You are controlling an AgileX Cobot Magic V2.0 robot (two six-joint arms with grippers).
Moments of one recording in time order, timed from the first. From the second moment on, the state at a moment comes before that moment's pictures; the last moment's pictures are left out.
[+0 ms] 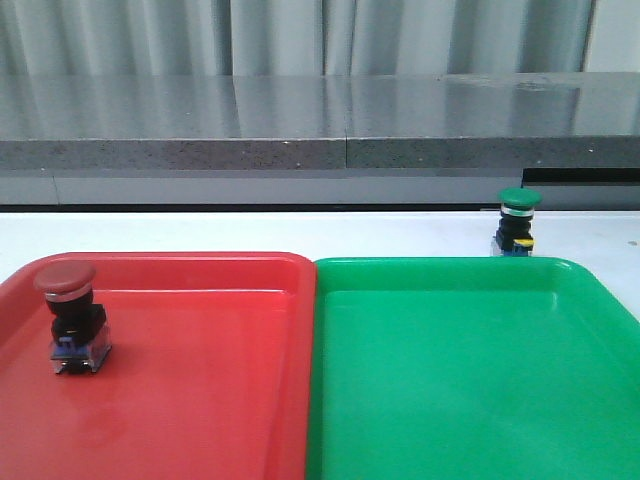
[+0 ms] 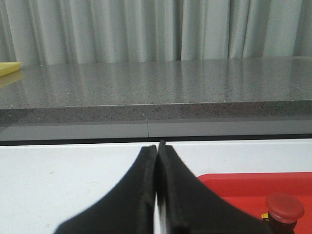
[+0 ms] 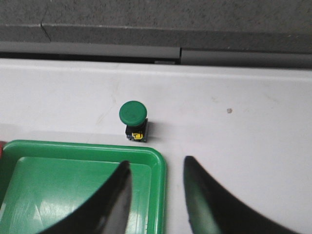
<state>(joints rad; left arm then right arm) 0.01 0.00 0.00 -0.07 0.05 0.02 0.16 1.12 -0.97 -0.09 0.59 0.19</state>
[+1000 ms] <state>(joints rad) 0.01 0.00 0.00 -0.07 0.05 0.02 0.19 2.02 -1.71 0.02 1.07 0.19</state>
